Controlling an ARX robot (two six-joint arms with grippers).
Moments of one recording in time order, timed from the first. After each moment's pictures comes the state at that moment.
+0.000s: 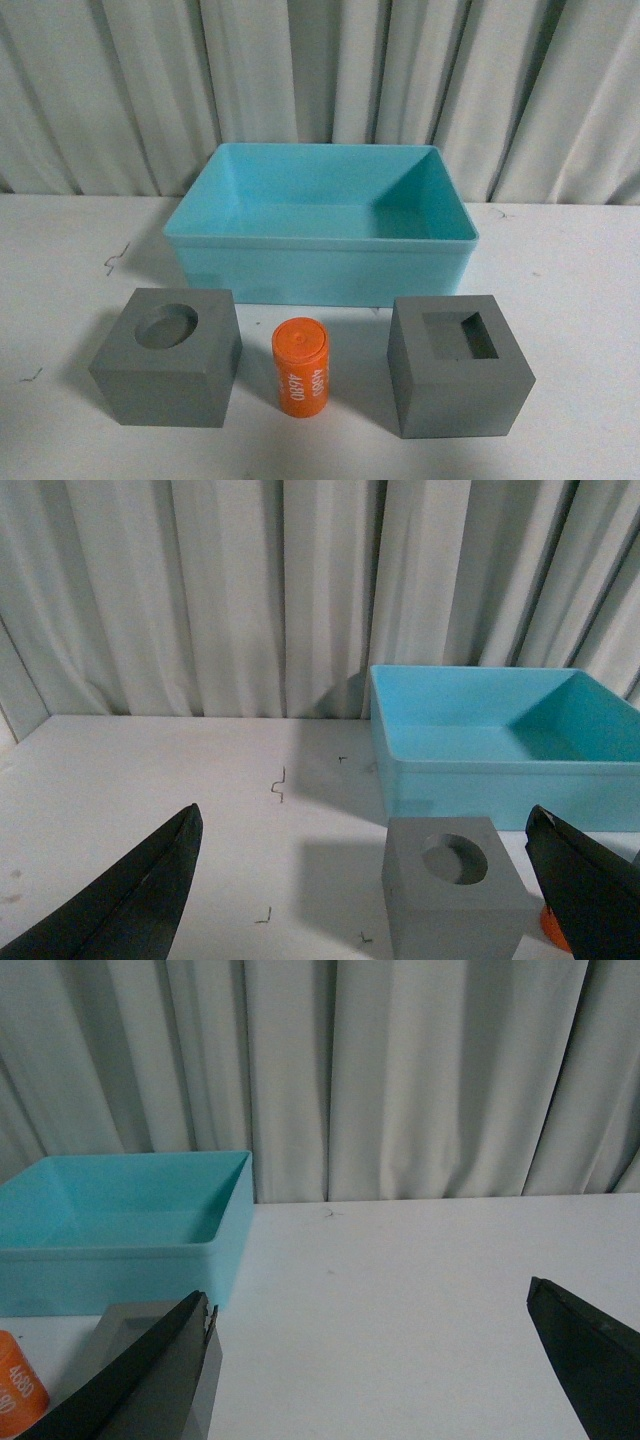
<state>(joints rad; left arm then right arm) 0.00 0.01 0.01 0.00 0.00 -0.01 0.00 0.00 0.01 0.00 0.00 0.00</state>
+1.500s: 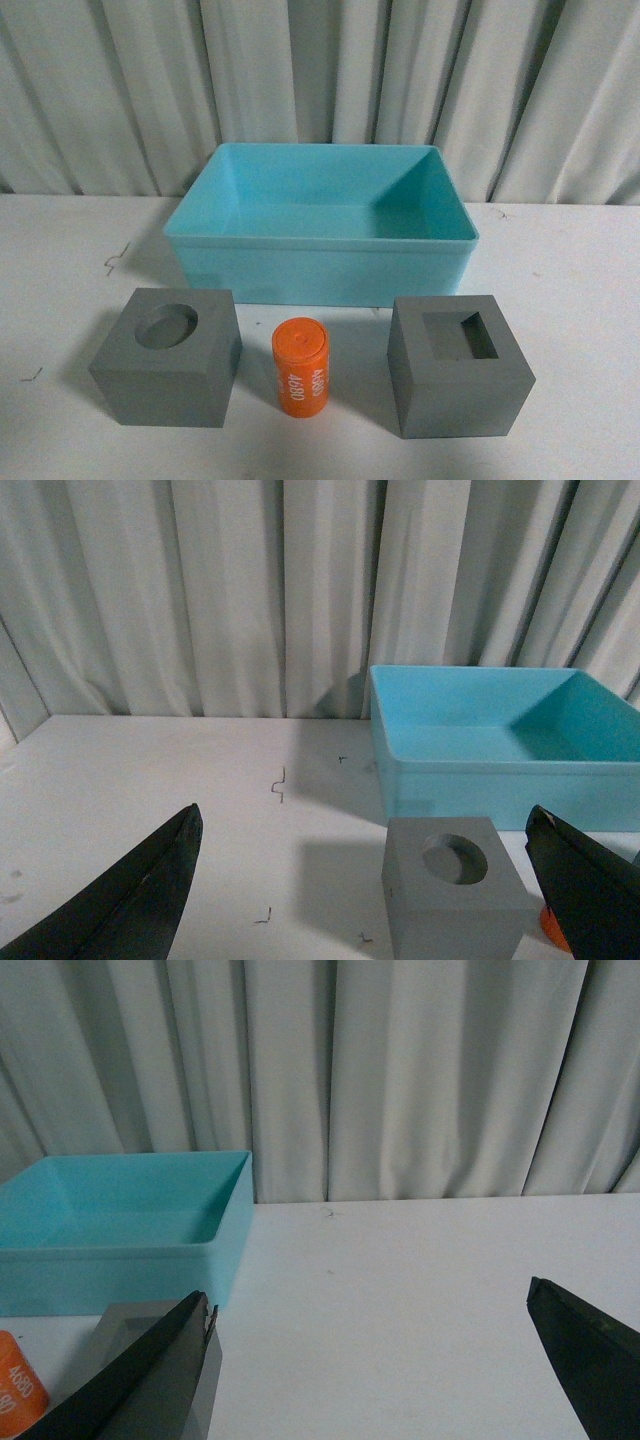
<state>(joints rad) 0.00 0.01 0.01 0.00 0.00 -0.01 0.00 0.00 0.01 0.00 0.00 0.00</state>
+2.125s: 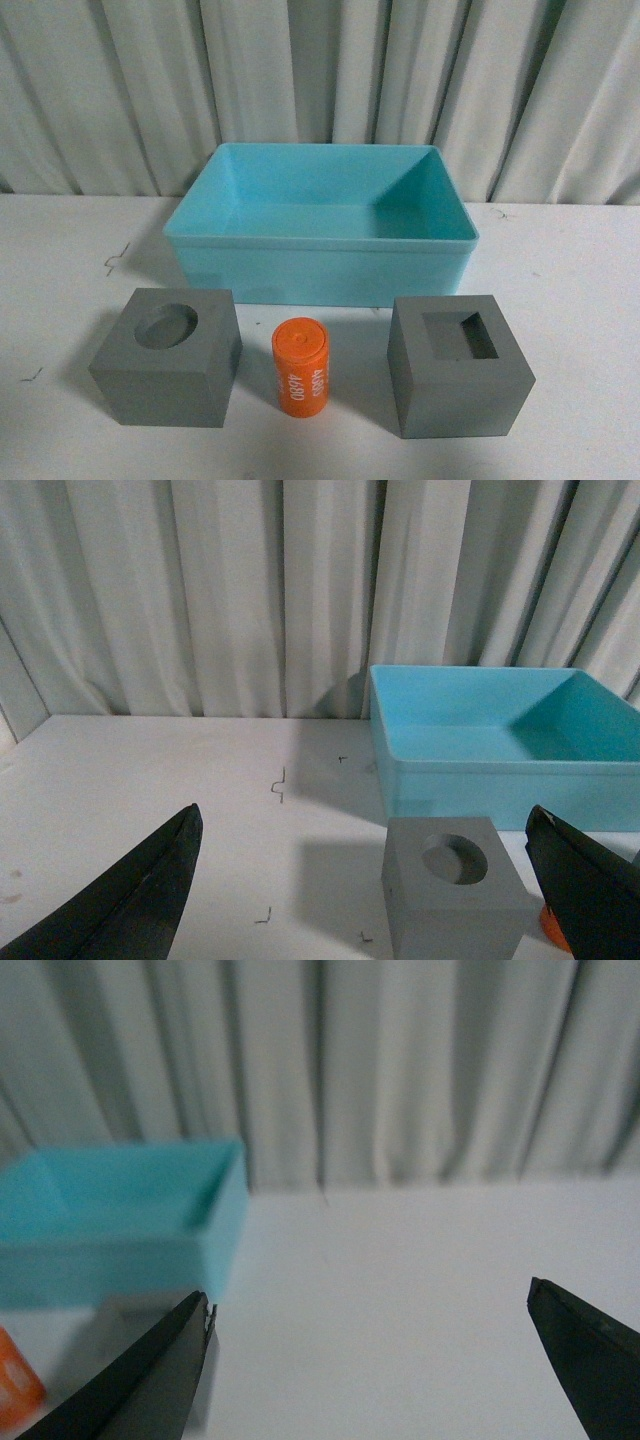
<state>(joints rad) 0.00 0.01 0.01 0.00 0.00 -0.01 0.00 0.01 0.01 -0.01 0.00 0.00</state>
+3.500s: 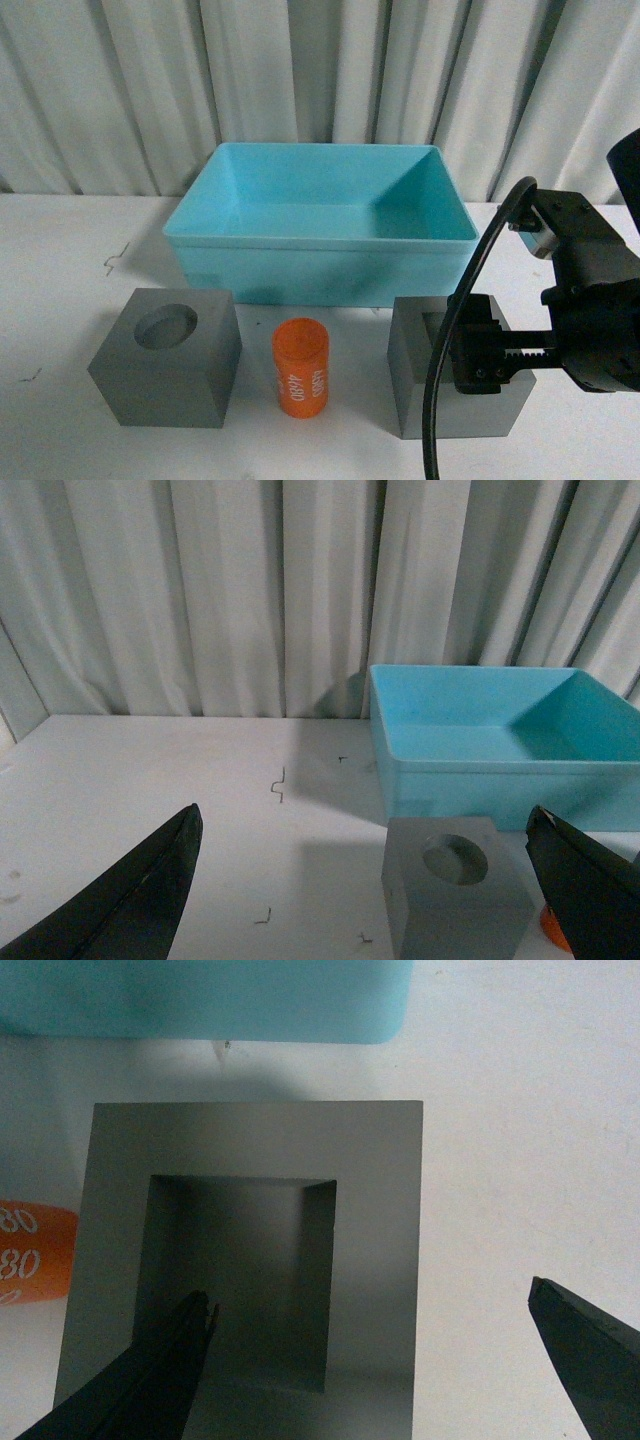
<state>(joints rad) 0.00 0.01 0.01 0.00 0.00 -0.01 0.31 1.82 0.78 0.17 -0.03 0.22</state>
